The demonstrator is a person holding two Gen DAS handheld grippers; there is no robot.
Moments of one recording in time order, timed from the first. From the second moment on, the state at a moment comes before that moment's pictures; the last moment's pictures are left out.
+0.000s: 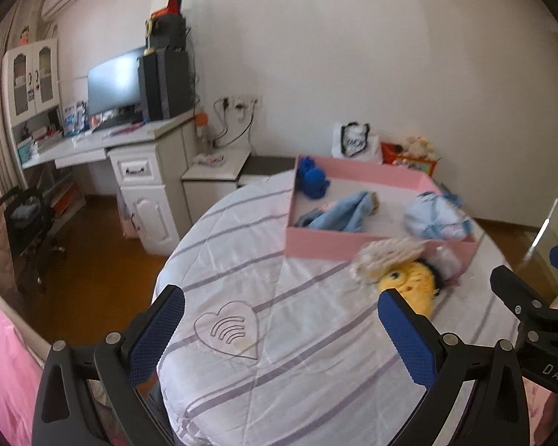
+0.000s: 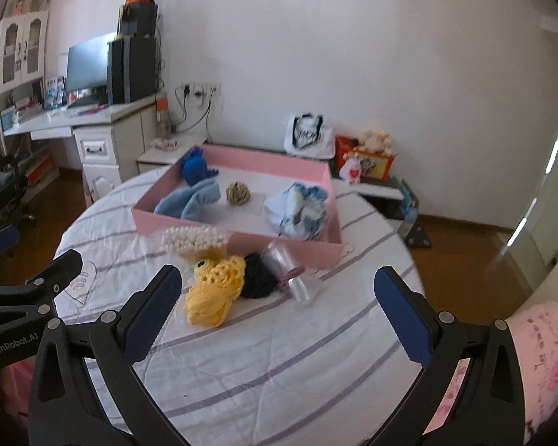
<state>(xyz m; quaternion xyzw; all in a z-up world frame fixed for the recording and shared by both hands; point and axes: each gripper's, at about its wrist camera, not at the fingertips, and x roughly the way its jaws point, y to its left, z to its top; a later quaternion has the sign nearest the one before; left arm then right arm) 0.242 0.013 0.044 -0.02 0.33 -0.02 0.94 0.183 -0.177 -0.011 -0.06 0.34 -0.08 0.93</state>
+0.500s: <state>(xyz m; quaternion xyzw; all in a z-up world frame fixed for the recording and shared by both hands) 0.300 0.042 -0.005 -0.02 0.38 0.01 0.92 0.250 -0.160 -0.080 -0.04 0.45 -0.05 0.89</state>
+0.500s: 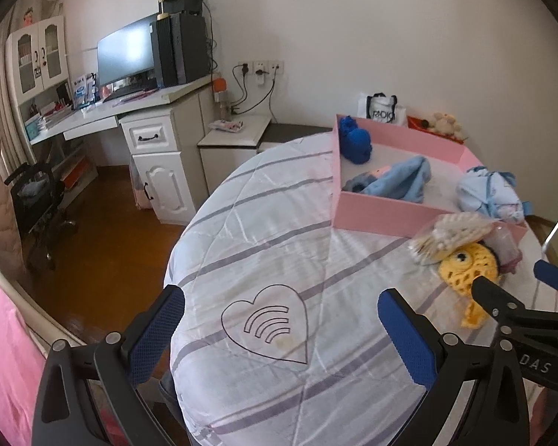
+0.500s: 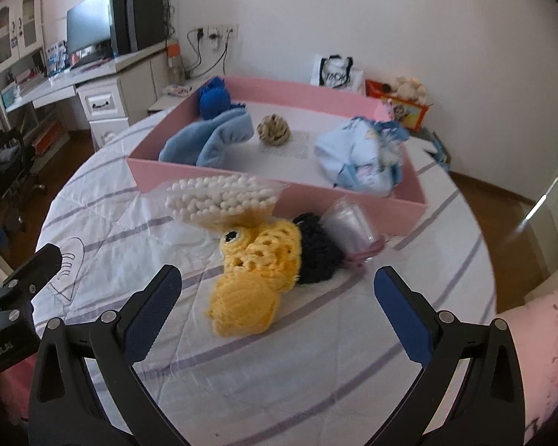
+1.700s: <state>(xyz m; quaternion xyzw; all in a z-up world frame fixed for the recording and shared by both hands) 0.293 0.036 -0.011 -0.02 0.40 -0.01 0.92 0.199 -0.199 -0.080 -0.04 0.46 -0.05 0.88</state>
